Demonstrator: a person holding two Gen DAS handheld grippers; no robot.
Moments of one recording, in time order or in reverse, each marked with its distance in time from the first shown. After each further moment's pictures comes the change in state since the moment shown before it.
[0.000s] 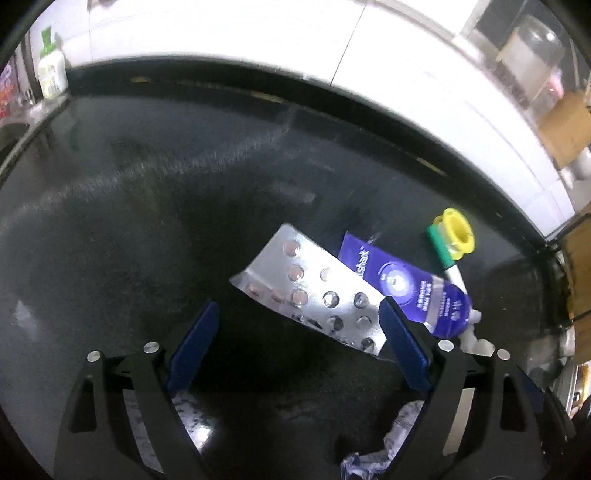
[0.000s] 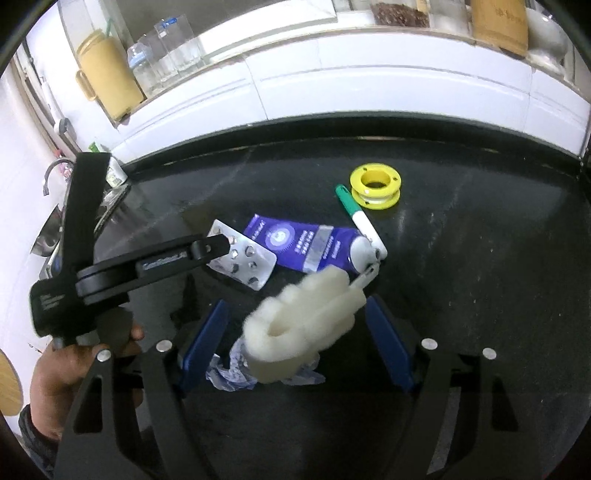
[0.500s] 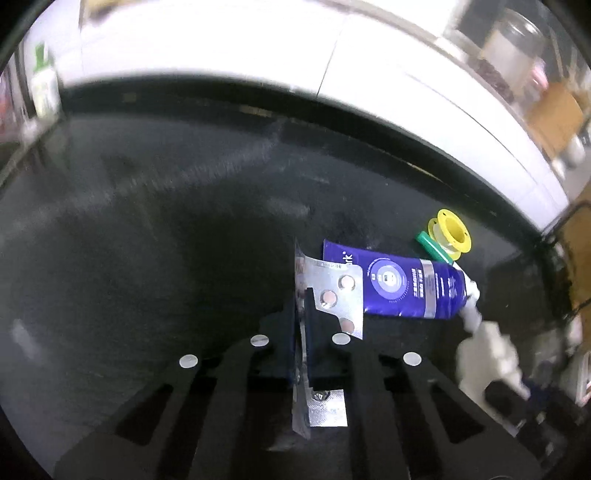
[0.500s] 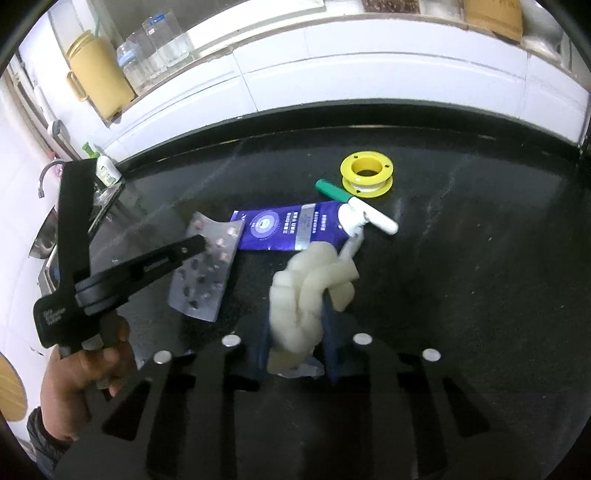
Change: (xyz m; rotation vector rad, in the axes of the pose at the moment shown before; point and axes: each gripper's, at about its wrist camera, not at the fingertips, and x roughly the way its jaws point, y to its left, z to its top) left arm 0.000 -0.009 -0.006 0.090 -0.110 0.001; right arm 0.005 -0.009 0.000 0.010 0.014 -0.008
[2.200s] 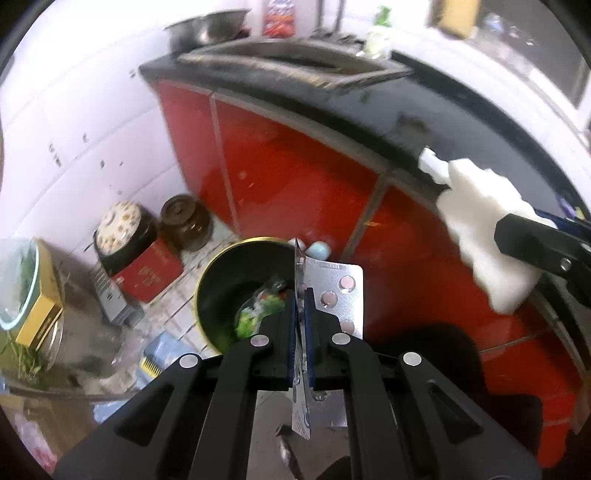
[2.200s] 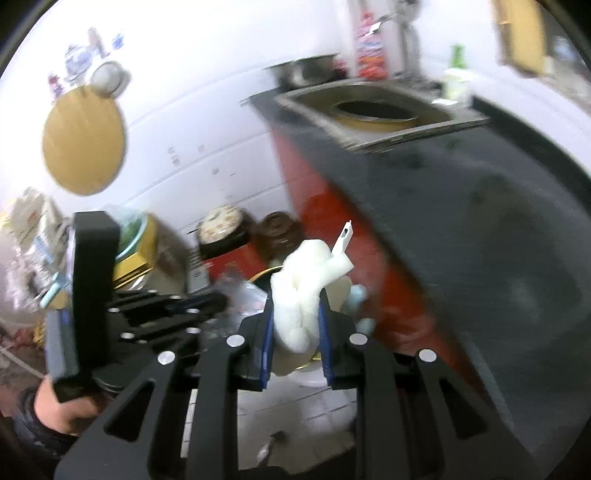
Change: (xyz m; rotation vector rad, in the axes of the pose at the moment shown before) left arm -0.262 0.353 -0.316 -0.397 -0.029 0.439; right arm -0.004 0.445 -0.227 -0.781 0.171 0.554
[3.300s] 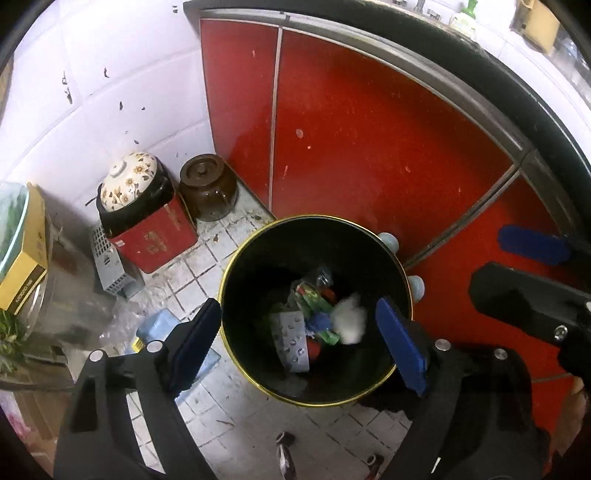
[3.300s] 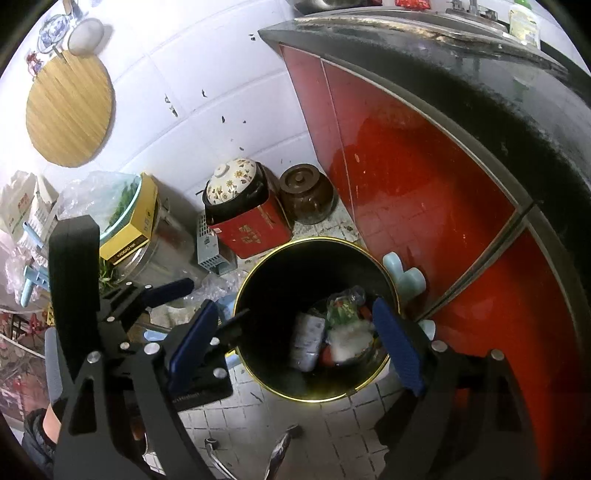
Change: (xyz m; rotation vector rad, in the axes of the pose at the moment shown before) left arm 0.109 0.077 -0.012 -0.151 0.053 0.035; right arm 0.168 0.001 0.005 0.012 0.173 0.081
